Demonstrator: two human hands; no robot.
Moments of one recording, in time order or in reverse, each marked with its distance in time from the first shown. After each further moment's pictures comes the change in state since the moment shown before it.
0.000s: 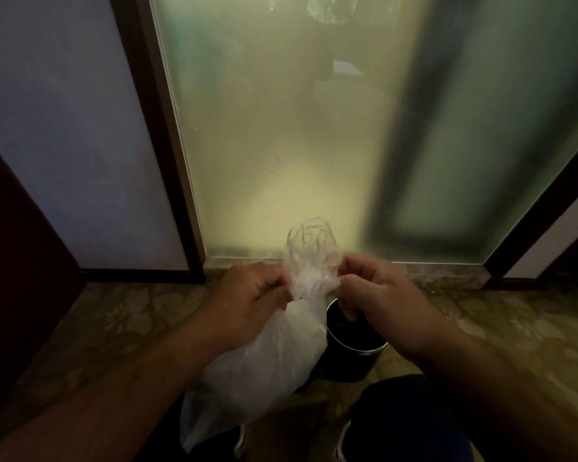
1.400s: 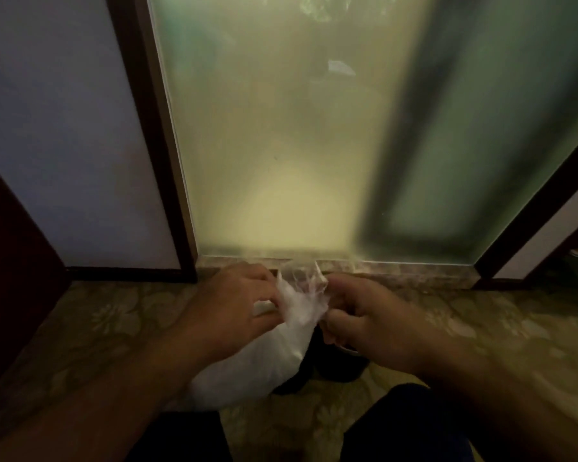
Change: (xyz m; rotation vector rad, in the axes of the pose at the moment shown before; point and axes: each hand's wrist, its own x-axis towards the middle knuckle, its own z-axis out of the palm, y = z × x) left_hand -0.001 -0.034 -0.014 0.232 -0.112 0.125; right_hand 0.013 0.012 0.010 -0.377 -0.186 -0.036
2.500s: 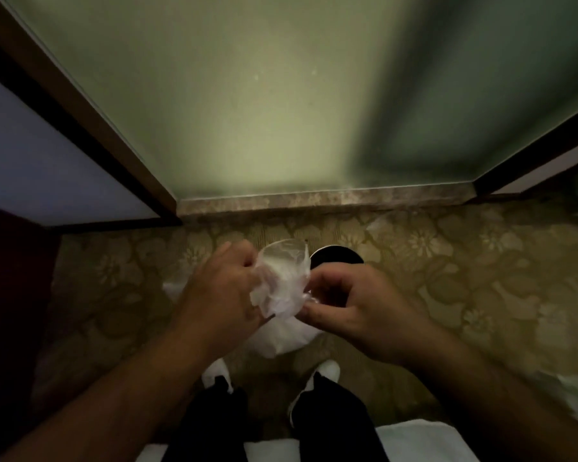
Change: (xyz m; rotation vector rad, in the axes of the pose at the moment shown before) left_hand 0.221 0.021 -0.081 0.171 -0.288 -0.339; right_hand 0.139 -0.027 -0.184 0.248 -0.109 0.276
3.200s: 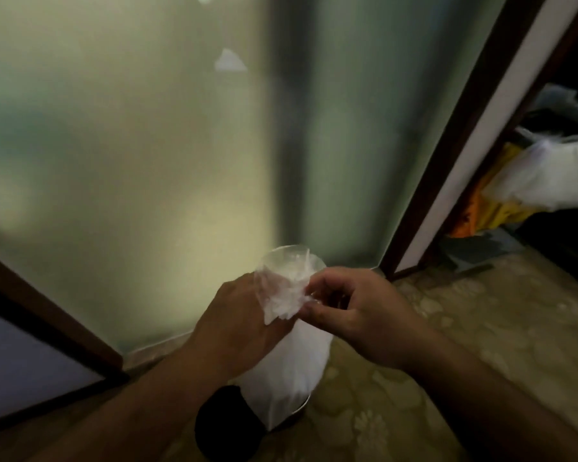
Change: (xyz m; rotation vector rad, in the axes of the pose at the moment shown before) left_hand 0.052 0.226 -0.109 -0.263 0.072 0.268; right_hand -0.164 -0.094 -0.163 -0.188 0.503 -0.150
